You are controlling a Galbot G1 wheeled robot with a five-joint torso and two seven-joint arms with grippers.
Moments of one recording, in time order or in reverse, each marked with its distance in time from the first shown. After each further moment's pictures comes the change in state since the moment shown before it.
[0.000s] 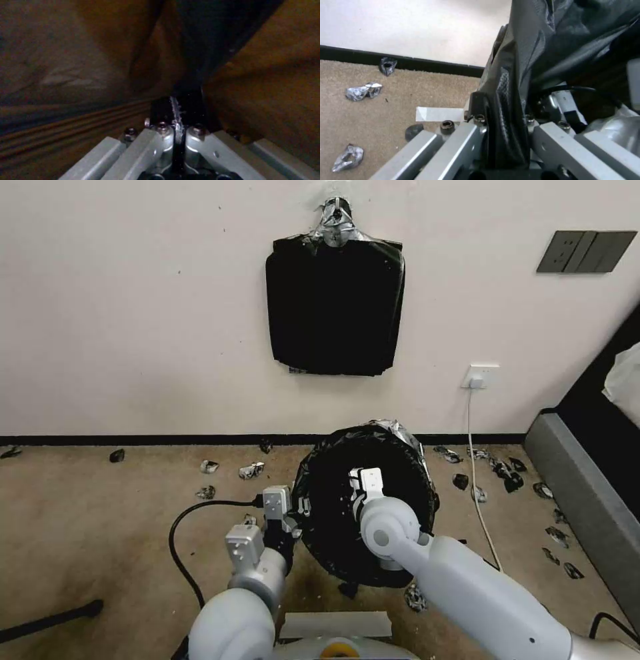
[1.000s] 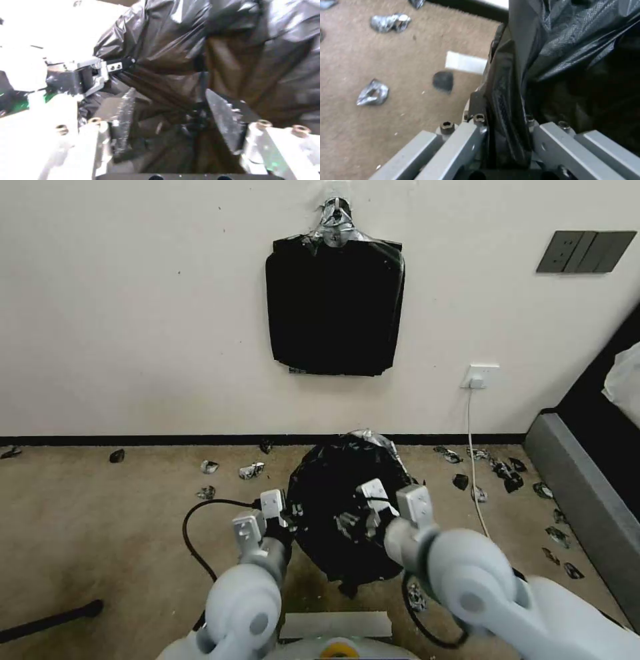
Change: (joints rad) left arm -0.113 -0.030 -0.028 0.194 -0.284 0.121 -0.173; right arm -0.303 -0.340 0.206 0.549 -0.065 -0.015 -0.324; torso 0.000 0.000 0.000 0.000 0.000
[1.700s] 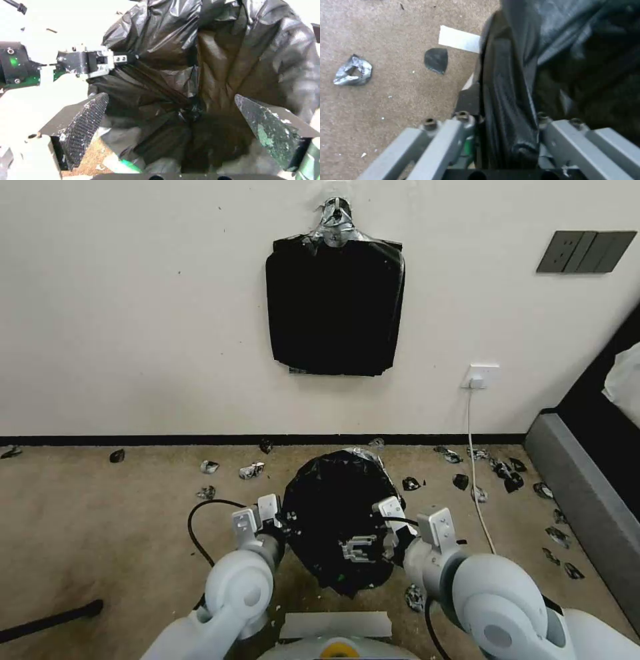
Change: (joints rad) left arm -0.055 0.010 -0.022 0.071 -0.145 0.057 0.032; right arm -0.088 -0.011 0.042 0.006 -0.062 0.008 -0.031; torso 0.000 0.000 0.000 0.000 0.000
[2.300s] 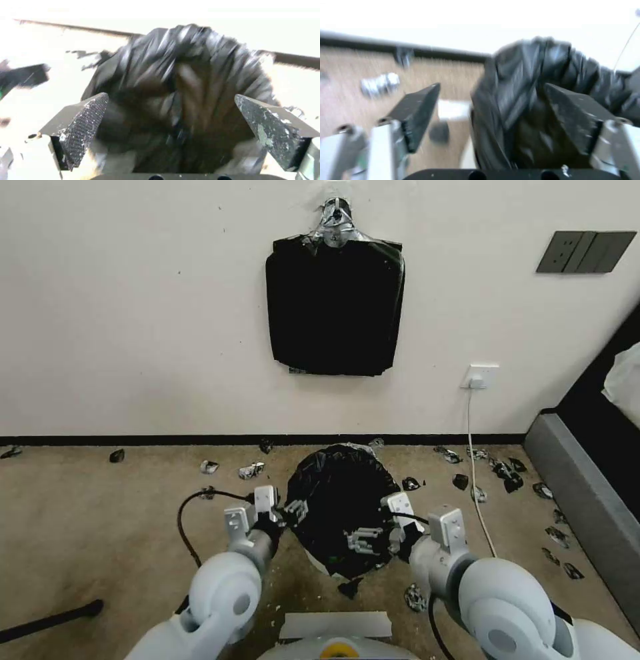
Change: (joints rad) left arm 0.083 0.067 -0.060 -0.069 0.360 -0.195 0.278; right arm -0.106 0.087 0.117 -0.013 -0.179 0.143 -0.043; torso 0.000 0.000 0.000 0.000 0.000
